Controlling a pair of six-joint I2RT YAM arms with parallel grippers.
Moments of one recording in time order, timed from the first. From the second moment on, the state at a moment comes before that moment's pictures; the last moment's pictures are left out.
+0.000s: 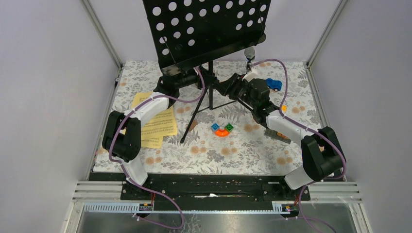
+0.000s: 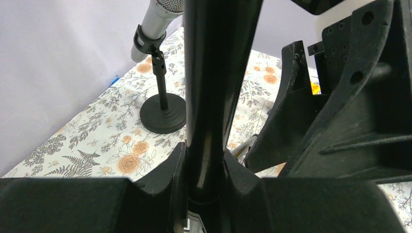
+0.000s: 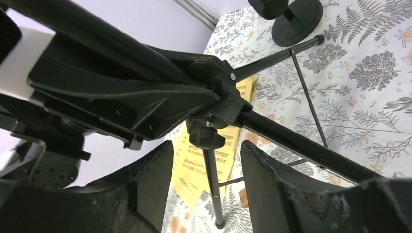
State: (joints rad) left arm -0.39 1.75 1.28 0.44 0.74 -0.04; right arm 0.48 1.52 0.94 0.49 -0.28 0.79
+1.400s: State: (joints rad) left arm -0.38 1.75 1.28 0.44 0.74 -0.05; right arm 0.53 1.61 1.07 0.40 -0.20 0.81
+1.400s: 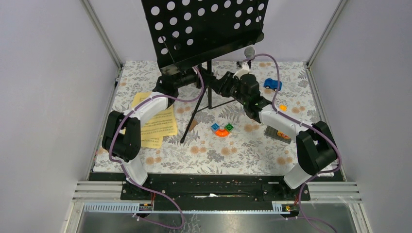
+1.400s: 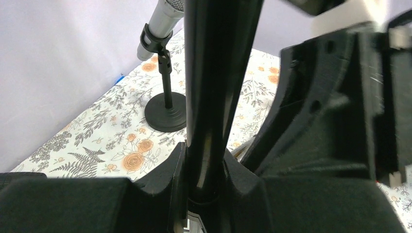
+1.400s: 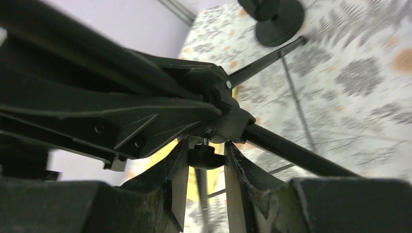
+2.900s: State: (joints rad) left arm -0.30 1.64 1.06 0.67 0.74 -0.36; right arm 0.79 0.96 0.57 0.16 0.29 0.23
